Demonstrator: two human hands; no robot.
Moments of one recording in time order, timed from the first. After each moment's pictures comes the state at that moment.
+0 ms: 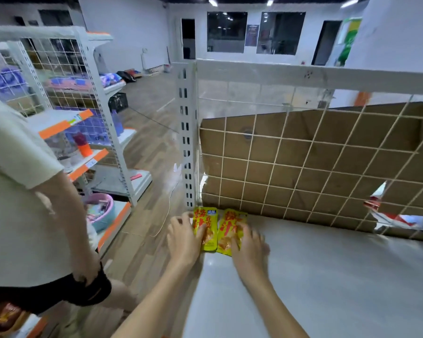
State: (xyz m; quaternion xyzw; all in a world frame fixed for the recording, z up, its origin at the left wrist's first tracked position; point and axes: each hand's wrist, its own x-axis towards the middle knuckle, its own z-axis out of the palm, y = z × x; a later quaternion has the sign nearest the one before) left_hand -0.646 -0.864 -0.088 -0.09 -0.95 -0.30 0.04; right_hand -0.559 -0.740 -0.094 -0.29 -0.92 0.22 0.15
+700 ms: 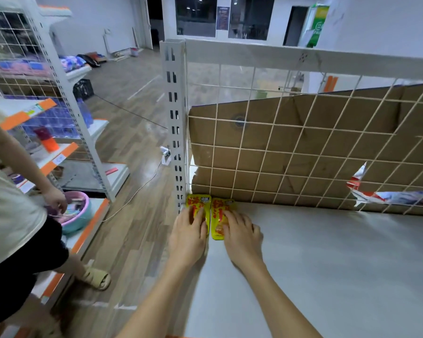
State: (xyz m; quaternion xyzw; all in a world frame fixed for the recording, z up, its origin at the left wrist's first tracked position) left_hand -0.647 -0.864 -0.106 -0.30 -0.92 -0.25 0.09; right_hand -0.566 -0.747 -0.097 -0.26 -0.95 0.12 0.12
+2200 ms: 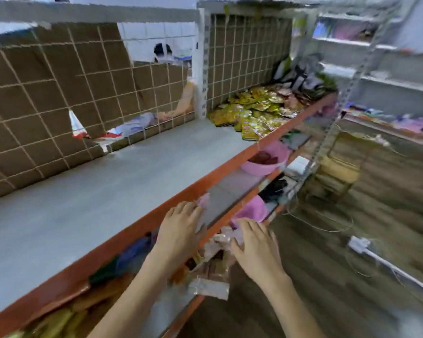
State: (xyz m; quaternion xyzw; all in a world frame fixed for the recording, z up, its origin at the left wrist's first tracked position) left_hand -0.219 -0.684 -0.058 -0.76 -0.63 -0.17 0.05; right_hand -0.032 -0.688 -0.070 -0.58 -0.79 0.08 0.15
